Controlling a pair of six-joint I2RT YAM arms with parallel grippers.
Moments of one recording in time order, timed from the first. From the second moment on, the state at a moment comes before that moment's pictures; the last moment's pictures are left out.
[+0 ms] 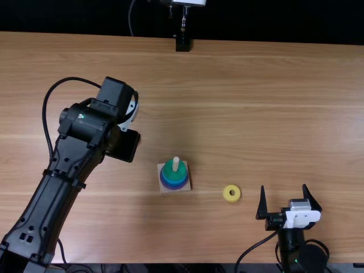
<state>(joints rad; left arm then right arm) -0.35 1.69 1.66 -1.26 -0.04 -0.08 0.05 0.01 0.02 -0.08 0.05 -0.18</state>
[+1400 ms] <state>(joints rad) -0.68 1.78 1.83 -1.28 -0.04 -0.34 0.05 0.01 0.02 -0.08 0.05 -0.18</state>
